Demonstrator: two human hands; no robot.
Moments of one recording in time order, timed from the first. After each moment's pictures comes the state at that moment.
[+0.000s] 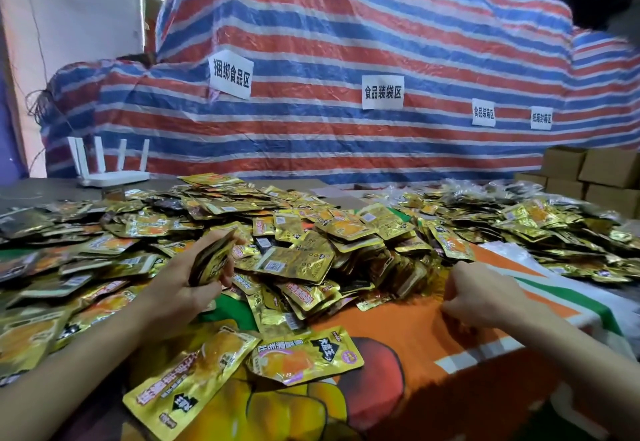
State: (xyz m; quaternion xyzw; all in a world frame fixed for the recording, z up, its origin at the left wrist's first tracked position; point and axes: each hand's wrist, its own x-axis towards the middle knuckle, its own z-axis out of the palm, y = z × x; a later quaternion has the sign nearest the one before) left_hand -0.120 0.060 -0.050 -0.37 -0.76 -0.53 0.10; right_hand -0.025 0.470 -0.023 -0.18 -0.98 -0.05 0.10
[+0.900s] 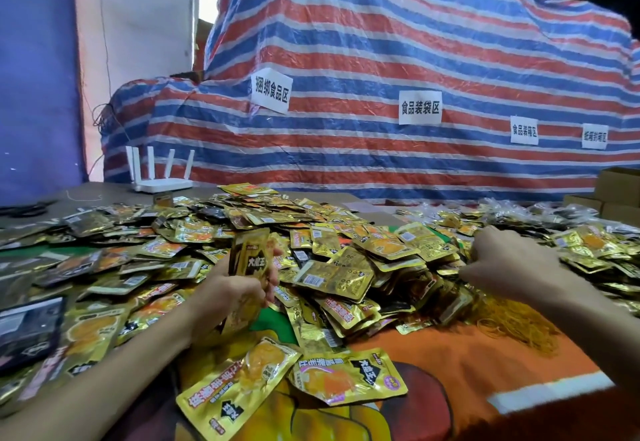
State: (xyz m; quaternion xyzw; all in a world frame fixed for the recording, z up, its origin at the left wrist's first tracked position) left_hand -0.110 0.067 -0.035 -0.28 -0.67 -0.68 -0.03; right_hand -0.032 0.407 0.052 -0.18 -0.96 -0.05 0.19
